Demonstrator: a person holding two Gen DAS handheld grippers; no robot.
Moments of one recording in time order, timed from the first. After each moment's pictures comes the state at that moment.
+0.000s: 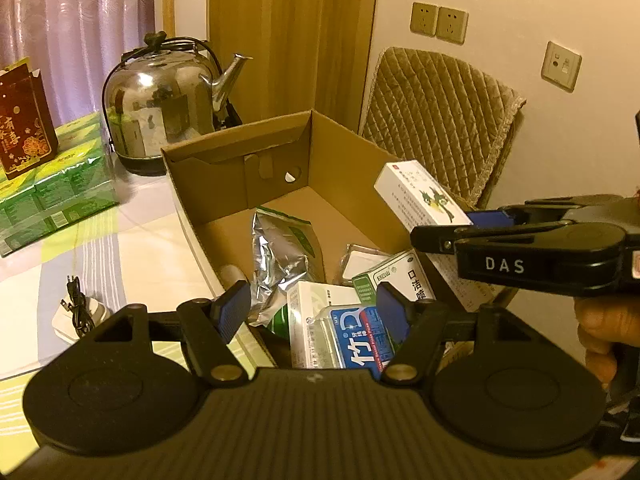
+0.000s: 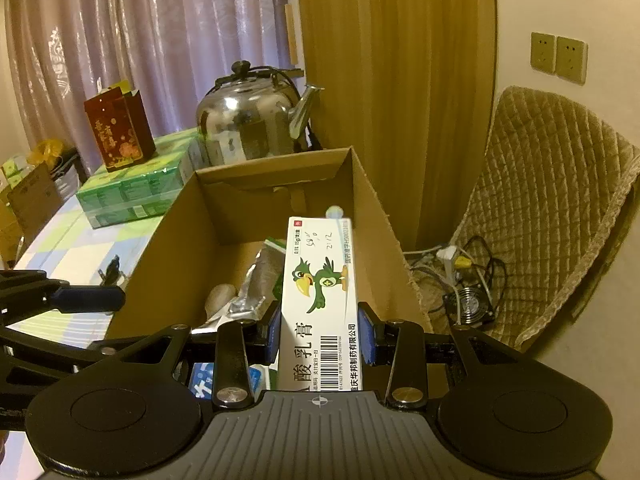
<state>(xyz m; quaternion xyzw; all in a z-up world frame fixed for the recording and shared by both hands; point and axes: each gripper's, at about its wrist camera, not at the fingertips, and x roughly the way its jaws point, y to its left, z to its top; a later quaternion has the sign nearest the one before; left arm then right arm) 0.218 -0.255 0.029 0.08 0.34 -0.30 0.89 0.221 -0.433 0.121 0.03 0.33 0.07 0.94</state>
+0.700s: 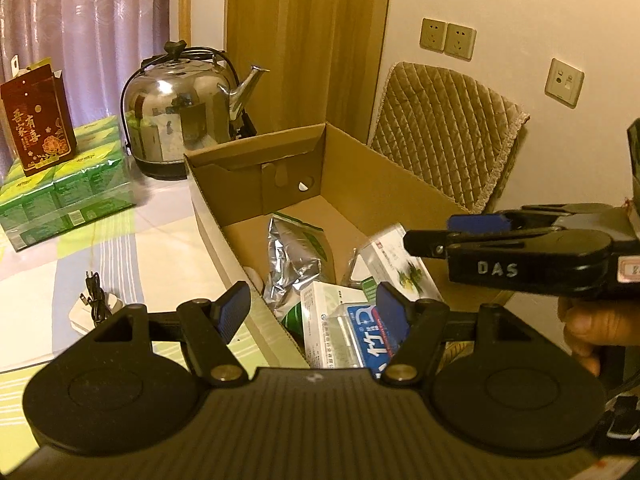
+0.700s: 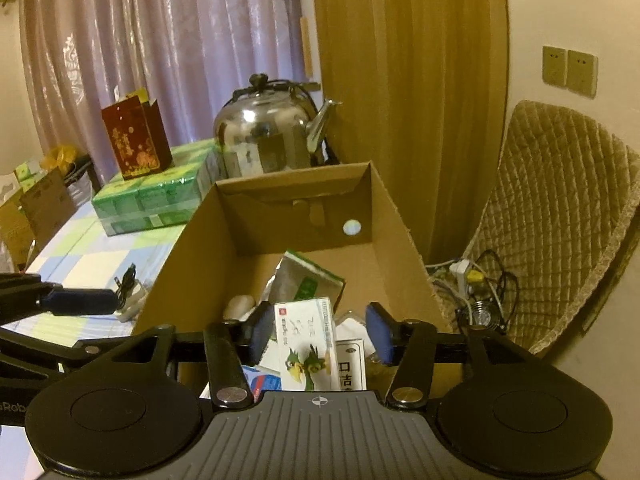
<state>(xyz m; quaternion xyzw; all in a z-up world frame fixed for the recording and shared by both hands) 0.209 -0.237 0.037 0.07 0.33 -0.28 0.90 0.214 -0.425 0.125 0.03 0.31 0.09 0.95</state>
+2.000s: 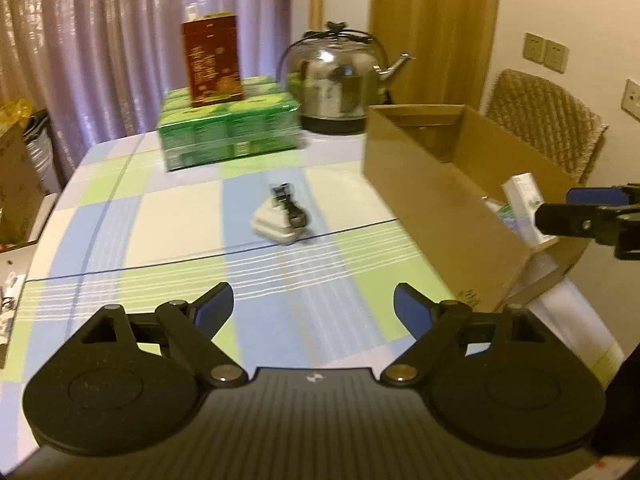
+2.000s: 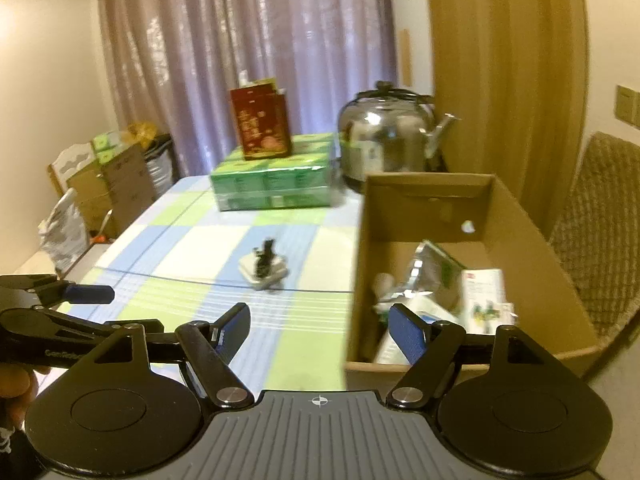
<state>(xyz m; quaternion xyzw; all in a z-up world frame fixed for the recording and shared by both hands) 0.144 -0.056 0.031 0.05 0.34 -0.14 0.93 0.128 -0.300 0.150 0.00 0.30 0.19 0.93</state>
